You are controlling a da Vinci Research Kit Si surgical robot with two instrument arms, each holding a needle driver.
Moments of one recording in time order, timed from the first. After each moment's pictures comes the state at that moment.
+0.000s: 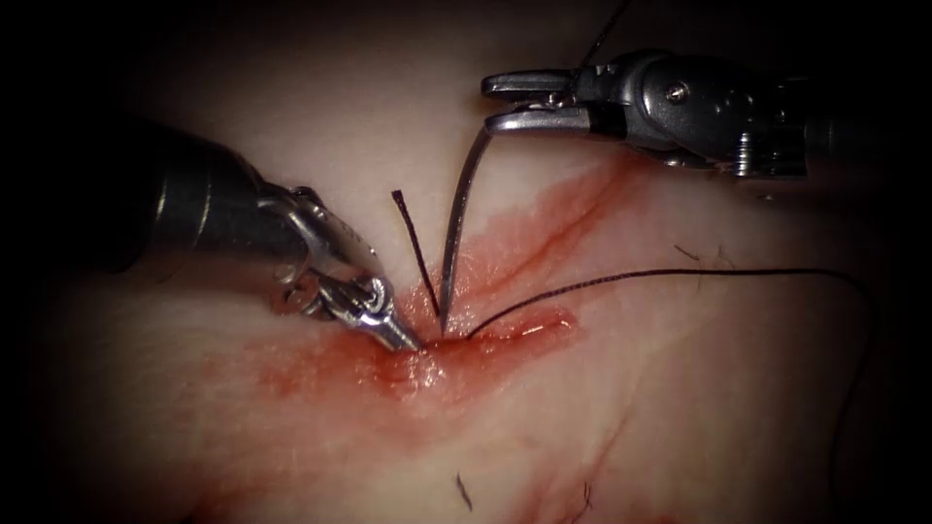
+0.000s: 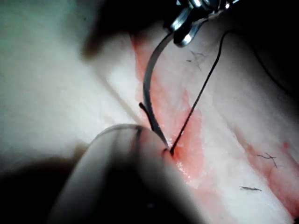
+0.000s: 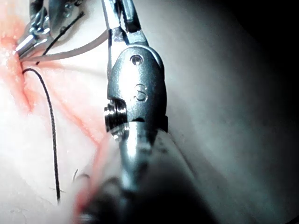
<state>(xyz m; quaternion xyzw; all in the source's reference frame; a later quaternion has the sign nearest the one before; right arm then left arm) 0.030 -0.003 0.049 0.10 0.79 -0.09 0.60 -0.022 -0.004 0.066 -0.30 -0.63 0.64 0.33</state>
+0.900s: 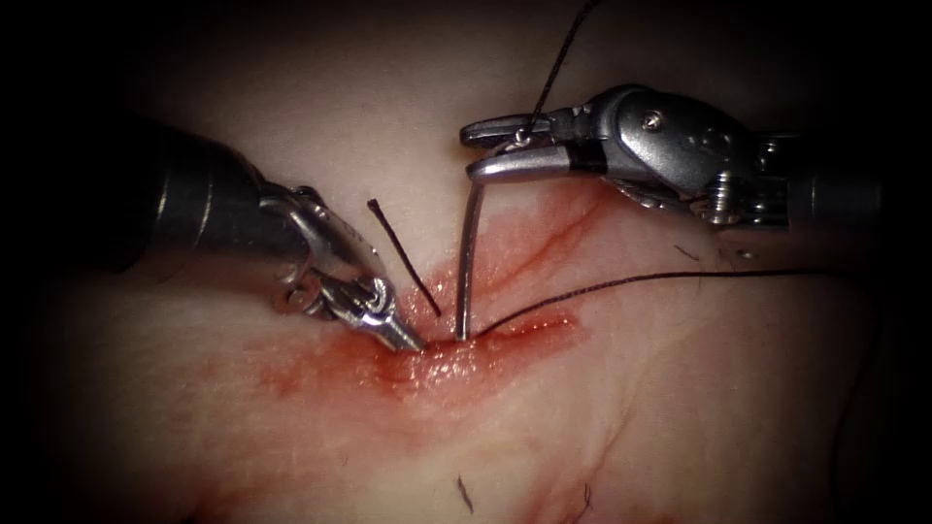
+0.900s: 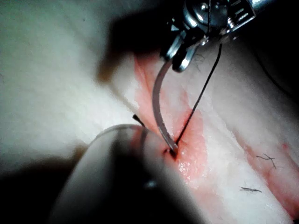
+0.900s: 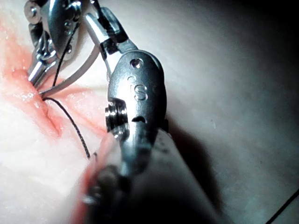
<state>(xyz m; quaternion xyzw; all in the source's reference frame) 0.031 -0.004 0.050 0.21 0.75 -0.02 0.62 -0.022 -0.004 0.065 -0.30 -0.63 0.63 0.33</state>
